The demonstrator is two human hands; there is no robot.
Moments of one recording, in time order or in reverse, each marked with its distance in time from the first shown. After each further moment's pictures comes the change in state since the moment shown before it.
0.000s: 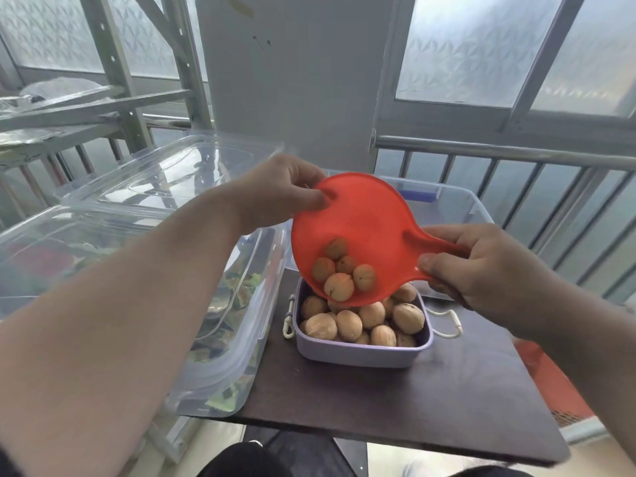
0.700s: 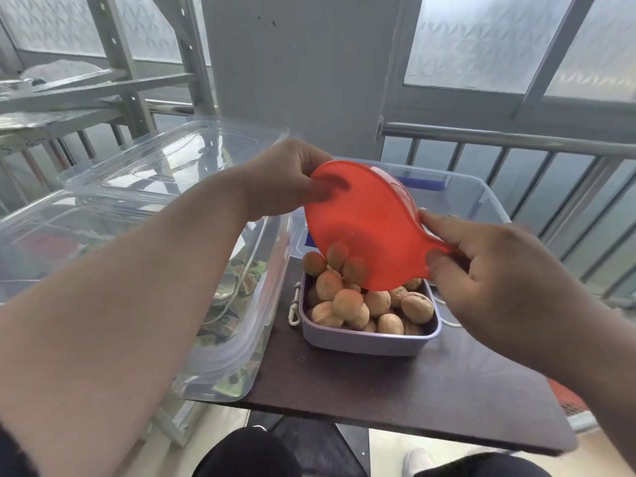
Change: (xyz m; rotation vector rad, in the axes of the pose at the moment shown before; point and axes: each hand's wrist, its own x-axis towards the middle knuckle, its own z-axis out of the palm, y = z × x) left_hand 0.002 -0.005 -0.001 0.077 -0.082 0.078; right_hand -0.030 -0.020 0.017 -0.601 0.159 -0.265
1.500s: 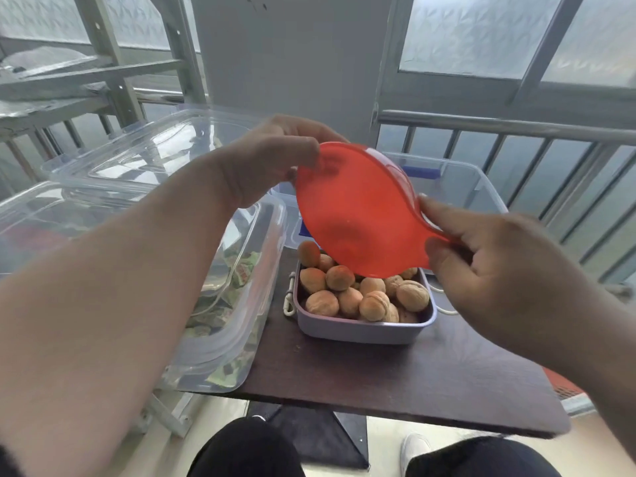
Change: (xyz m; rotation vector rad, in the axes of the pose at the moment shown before) left_hand -0.001 0.010 -0.004 -0.245 0.047 0.007; right_hand -0.008 -0.001 -0.003 -0.024 0.020 0.023
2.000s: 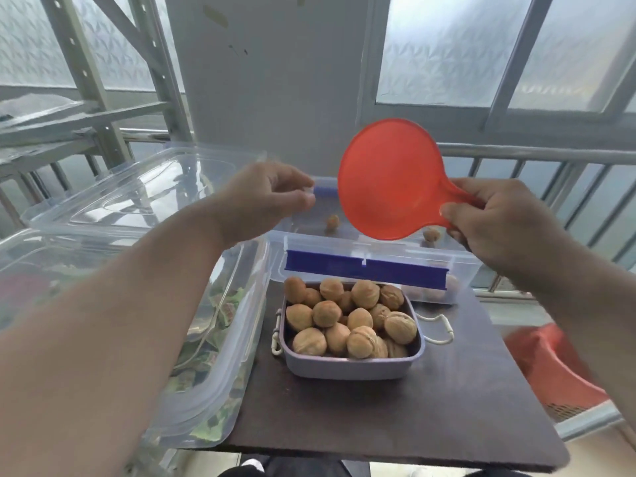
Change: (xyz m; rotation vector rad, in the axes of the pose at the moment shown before) left_hand 0.003 -0.004 0.006 0.388 0.165 -0.075; right_hand 0.070 0.074 -0.011 0.339 0.175 0.345
